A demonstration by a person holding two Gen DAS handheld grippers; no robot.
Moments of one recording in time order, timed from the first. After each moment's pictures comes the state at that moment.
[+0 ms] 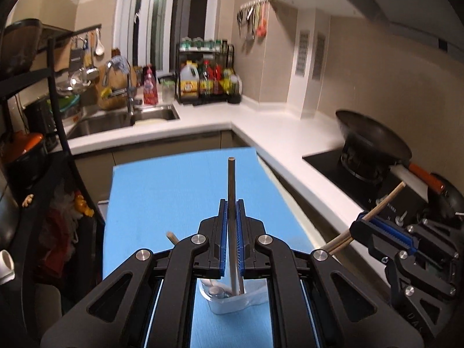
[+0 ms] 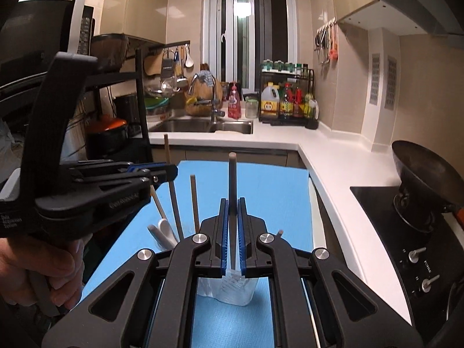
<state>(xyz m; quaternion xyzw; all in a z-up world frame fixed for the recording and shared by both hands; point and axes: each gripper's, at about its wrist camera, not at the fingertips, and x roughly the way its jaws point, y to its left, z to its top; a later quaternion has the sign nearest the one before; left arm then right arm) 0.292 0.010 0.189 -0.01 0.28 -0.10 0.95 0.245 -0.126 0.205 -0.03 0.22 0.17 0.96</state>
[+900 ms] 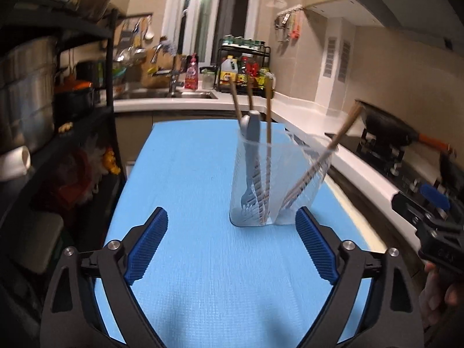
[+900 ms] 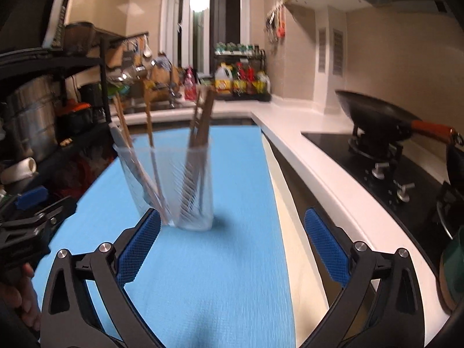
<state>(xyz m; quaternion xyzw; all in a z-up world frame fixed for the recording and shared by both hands) 0.147 0.032 0.076 -0.04 0.24 -0.01 0.97 0.163 -0.176 0.097 -0.01 0.24 0.05 0.97</state>
